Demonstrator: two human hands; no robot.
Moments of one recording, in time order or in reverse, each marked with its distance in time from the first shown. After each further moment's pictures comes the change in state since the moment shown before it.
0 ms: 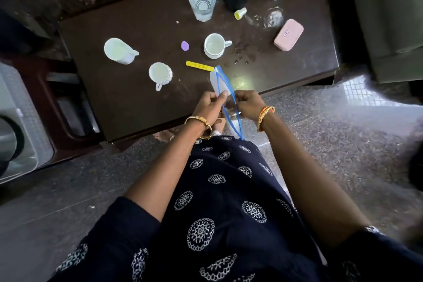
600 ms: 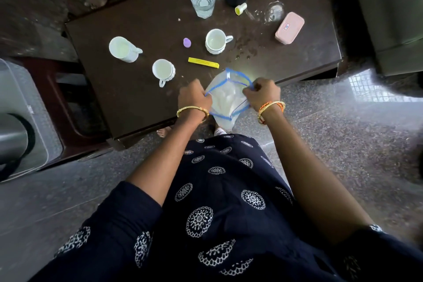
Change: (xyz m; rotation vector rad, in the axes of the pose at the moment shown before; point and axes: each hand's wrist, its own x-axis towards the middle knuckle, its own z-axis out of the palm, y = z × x) left_hand -0.005 0.003 -0.025 0.563 0.400 0.222; right_hand -0.014 0.005 -0.007 -0.281 0.513 0.004
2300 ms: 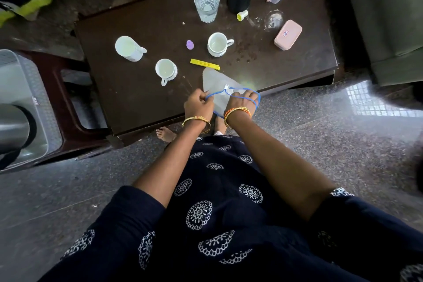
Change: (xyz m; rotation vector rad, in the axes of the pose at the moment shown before) left_hand -0.030 -0.012 0.024 -0.392 0.065 -0.134; right_hand -0.024 0.001 0.060 -0.944 -0.156 -0.147
